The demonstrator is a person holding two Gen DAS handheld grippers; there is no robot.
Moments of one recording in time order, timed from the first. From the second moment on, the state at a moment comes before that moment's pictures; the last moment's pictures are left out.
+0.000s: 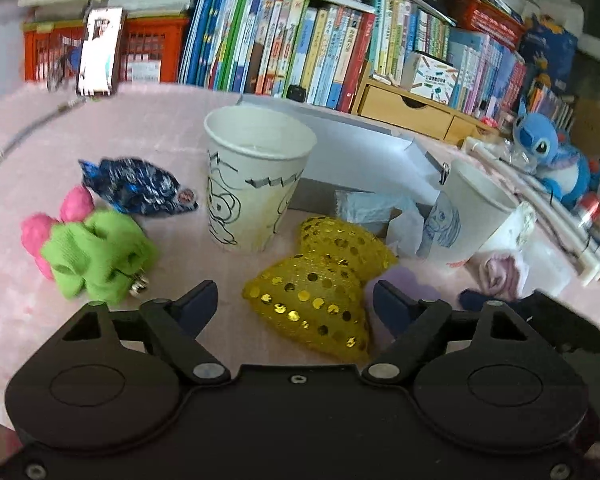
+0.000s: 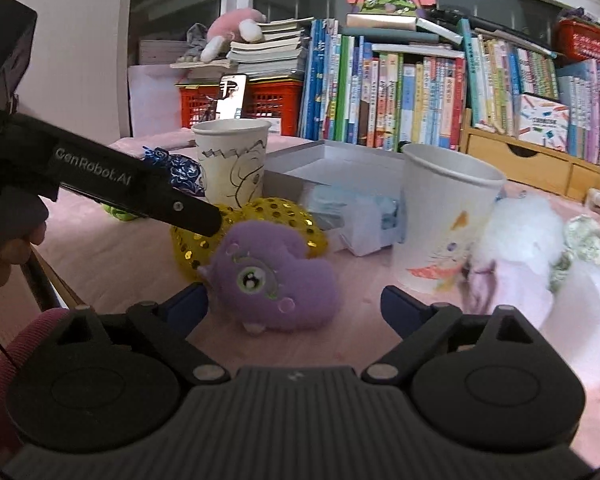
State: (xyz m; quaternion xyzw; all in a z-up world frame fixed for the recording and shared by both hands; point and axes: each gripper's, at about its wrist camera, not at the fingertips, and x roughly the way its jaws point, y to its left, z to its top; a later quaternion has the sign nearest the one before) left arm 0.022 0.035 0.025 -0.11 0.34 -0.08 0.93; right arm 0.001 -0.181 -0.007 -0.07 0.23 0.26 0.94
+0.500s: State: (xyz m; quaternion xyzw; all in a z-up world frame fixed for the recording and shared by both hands) left arm 0.037 0.047 0.008 -0.23 0.36 -0.09 0.90; right arm -0.001 -0.181 -0.012 -0.06 0.23 0.27 0.93
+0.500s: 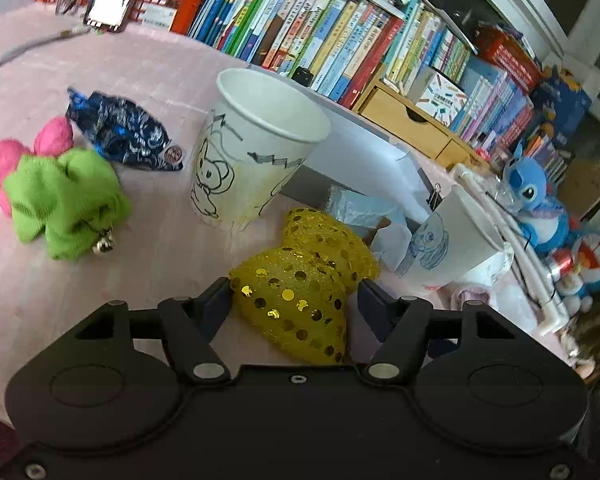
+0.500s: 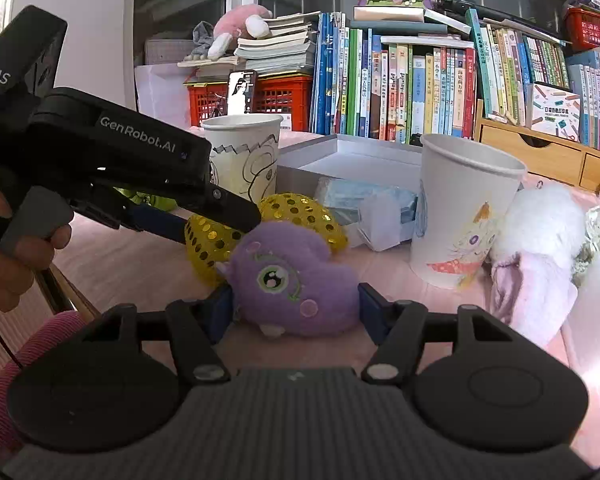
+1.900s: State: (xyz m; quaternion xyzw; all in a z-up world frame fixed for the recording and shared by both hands) left arm 0.000 0.020 0.103 -0.12 0.23 -0.10 0.96; right arm -0.011 -0.193 0.042 -0.05 0.15 0.20 0.97
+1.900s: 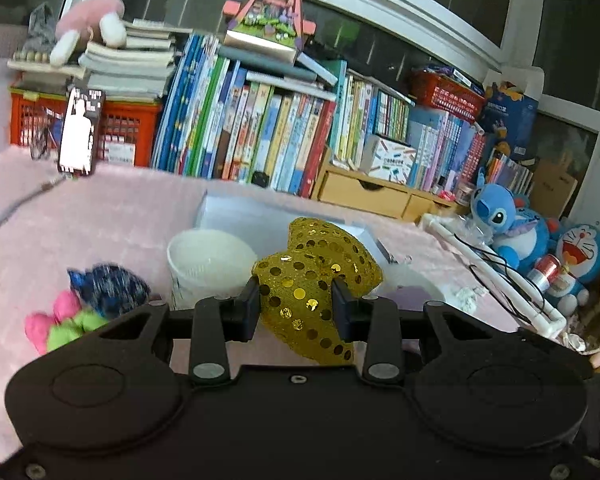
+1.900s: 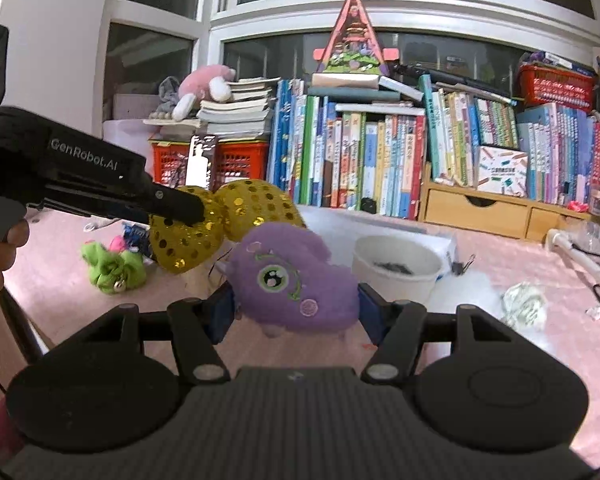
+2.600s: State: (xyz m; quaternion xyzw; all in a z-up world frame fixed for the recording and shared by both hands) left arm 0.089 0.016 0.172 -0.08 0.23 -0.10 0.97; right arm 0.063 -0.227 0.118 0.01 0.15 0.17 0.97
